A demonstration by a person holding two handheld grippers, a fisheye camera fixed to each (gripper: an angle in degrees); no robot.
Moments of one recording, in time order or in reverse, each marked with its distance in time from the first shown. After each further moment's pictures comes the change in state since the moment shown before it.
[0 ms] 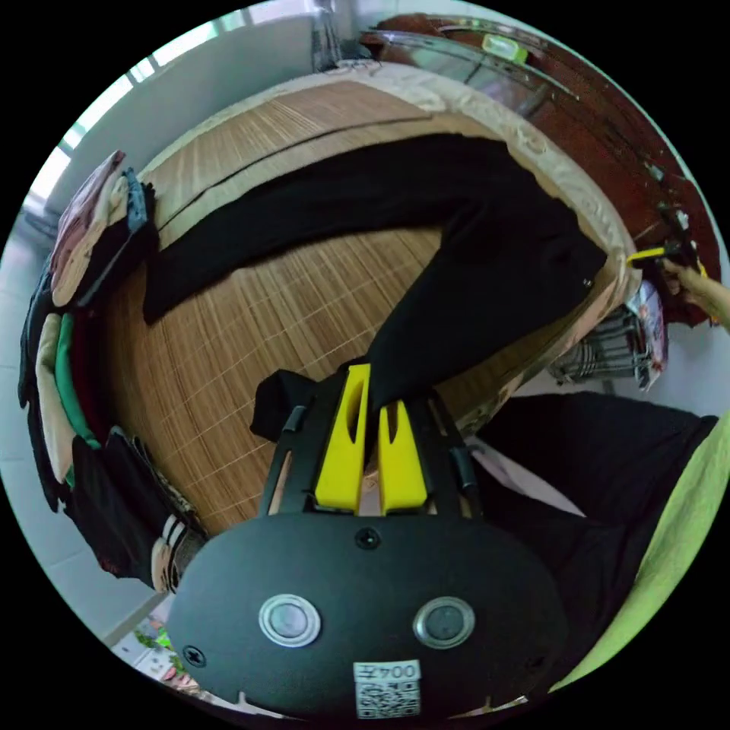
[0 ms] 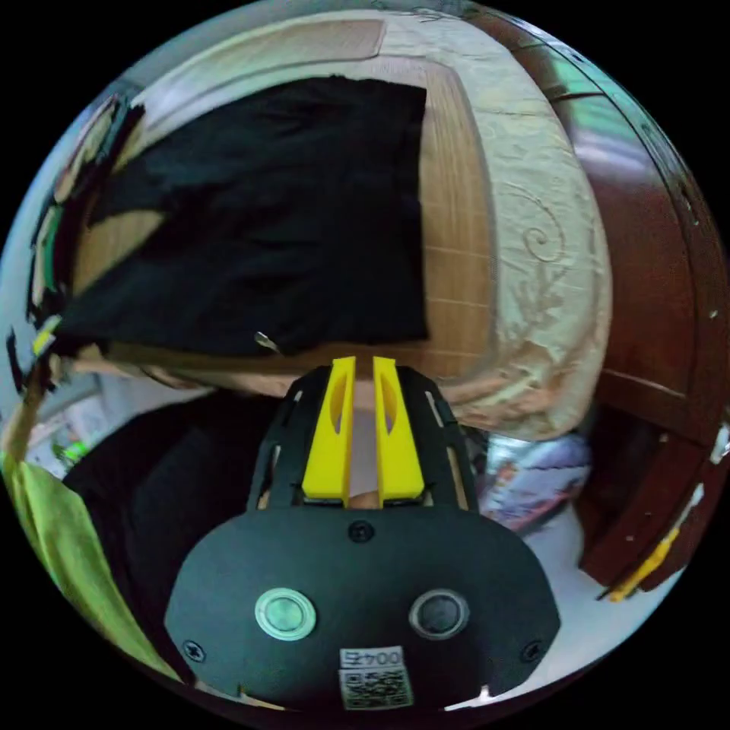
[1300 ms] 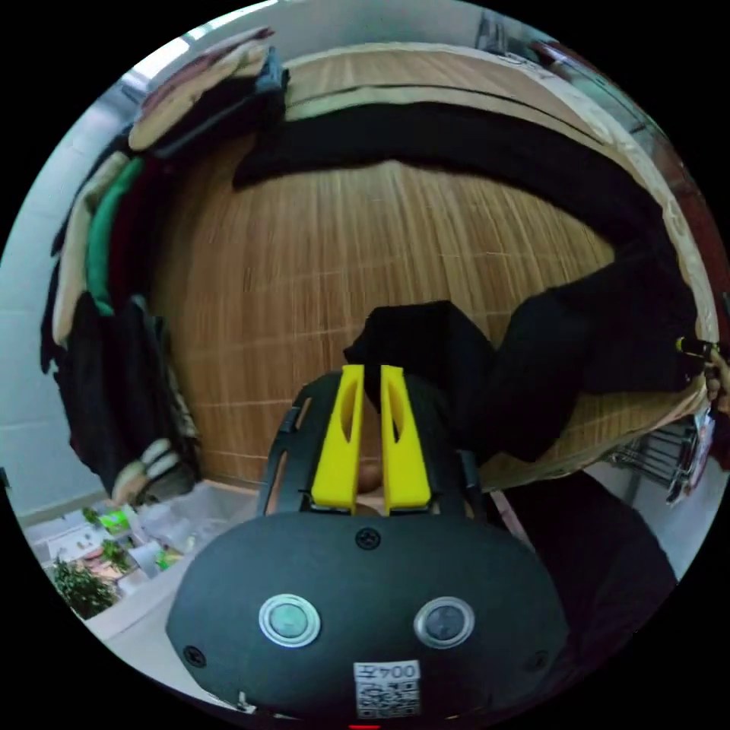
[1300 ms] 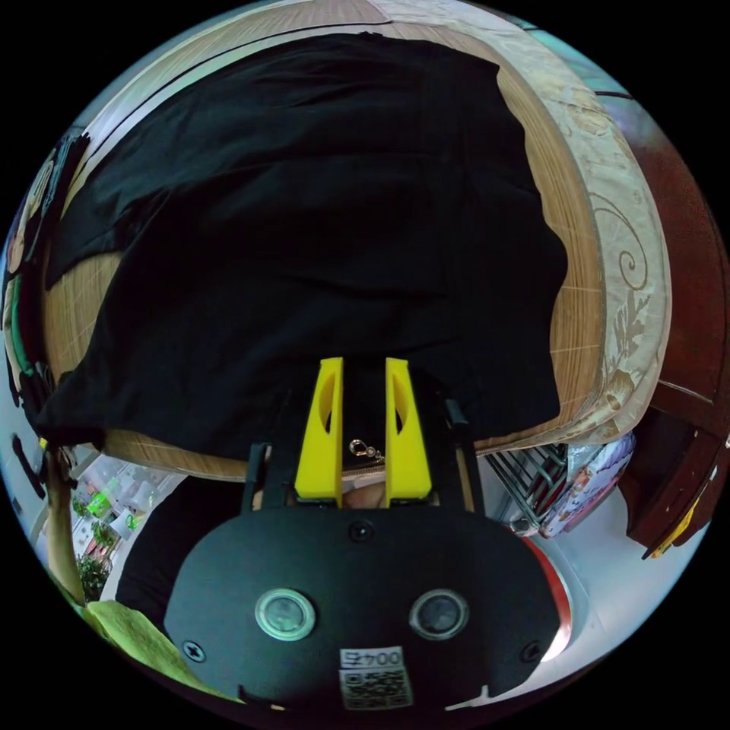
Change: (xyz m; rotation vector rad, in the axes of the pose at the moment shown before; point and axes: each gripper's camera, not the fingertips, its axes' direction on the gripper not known) left arm -0.401 0.174 -0.111 -0.122 -0.191 -0.374; right arm -0.024 -0.092 0.146 -0.067 0.011 0.169
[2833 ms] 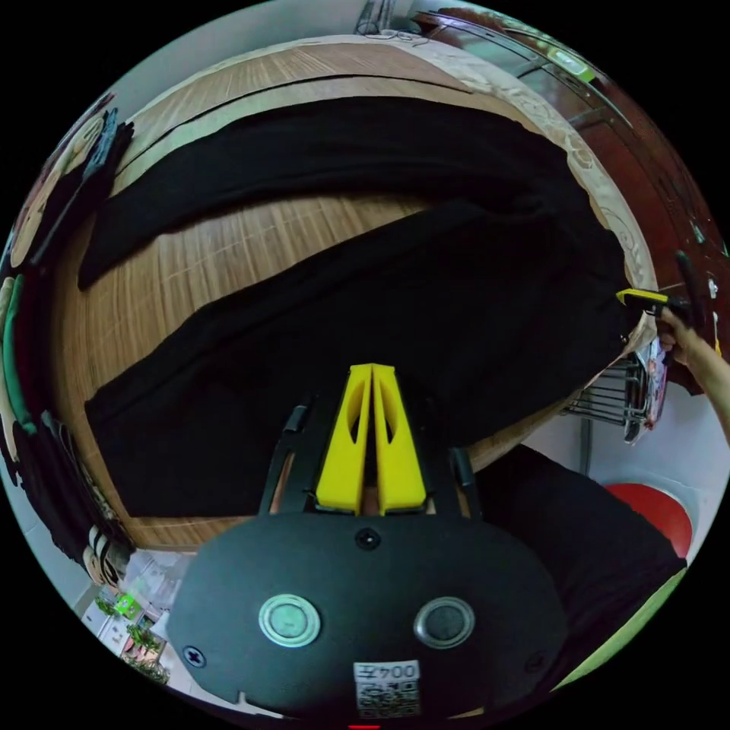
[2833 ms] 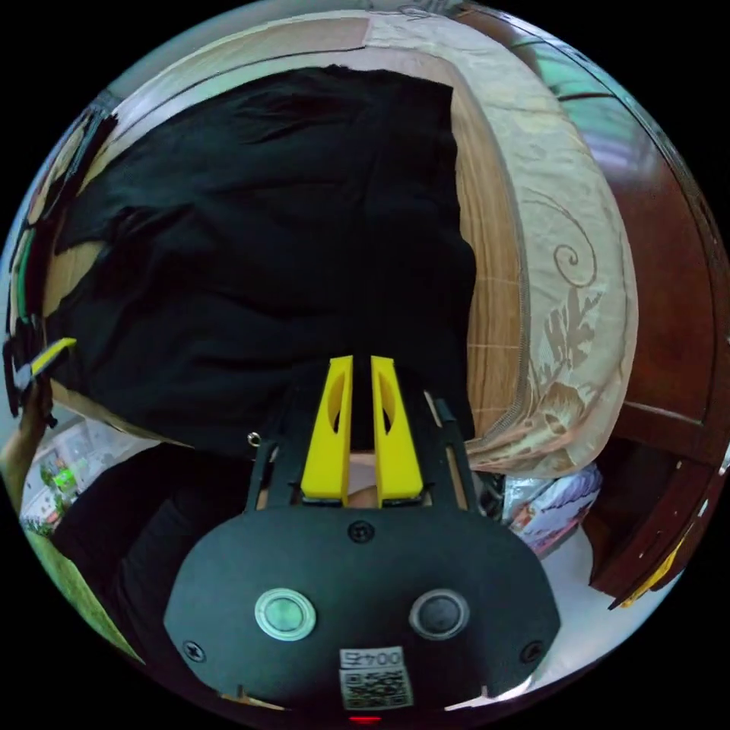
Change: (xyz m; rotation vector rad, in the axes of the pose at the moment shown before) left arm 0.077 0.000 0.127 -0.042 0.265 0.250; right arm 0.113 0.042 -0.005 0.135 0.053 -0.117
